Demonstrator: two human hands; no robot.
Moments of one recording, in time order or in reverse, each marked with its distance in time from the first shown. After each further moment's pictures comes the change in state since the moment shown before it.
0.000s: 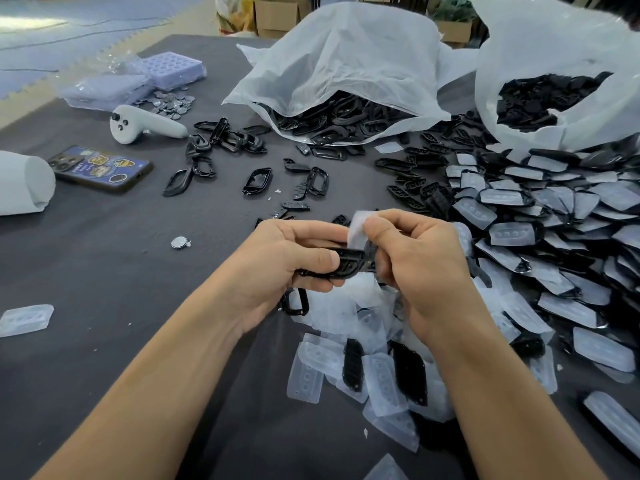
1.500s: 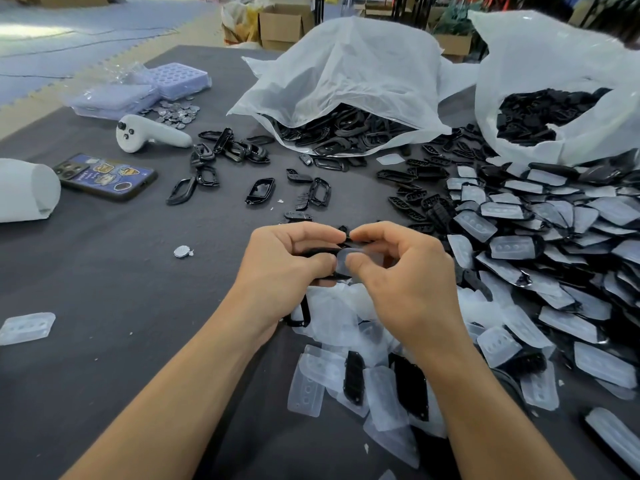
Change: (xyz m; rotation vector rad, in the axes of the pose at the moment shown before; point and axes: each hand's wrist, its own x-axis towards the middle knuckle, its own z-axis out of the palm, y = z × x) left_hand 0.004 -0.008 0.016 0.066 0.339 0.170; right_hand -0.004 0.010 0.005 -0.520 0.093 -0.239
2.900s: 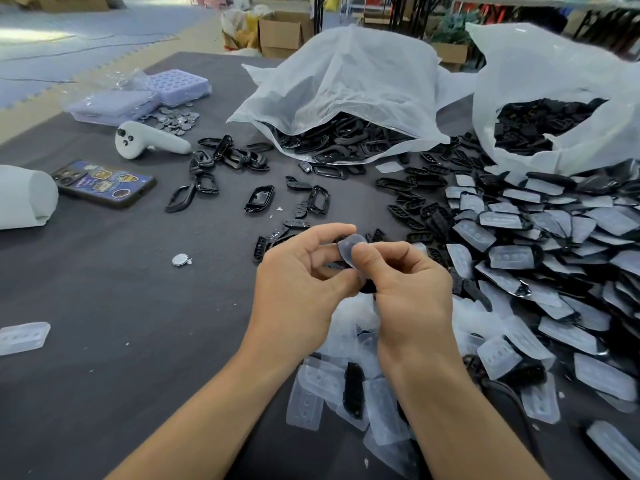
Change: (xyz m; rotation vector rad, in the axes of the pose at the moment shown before) left_hand -0.011 -0.008 0.023 -0.026 0.036 0.165; right_hand -0.008 -0.021 0.017 0.785 0.157 0.356
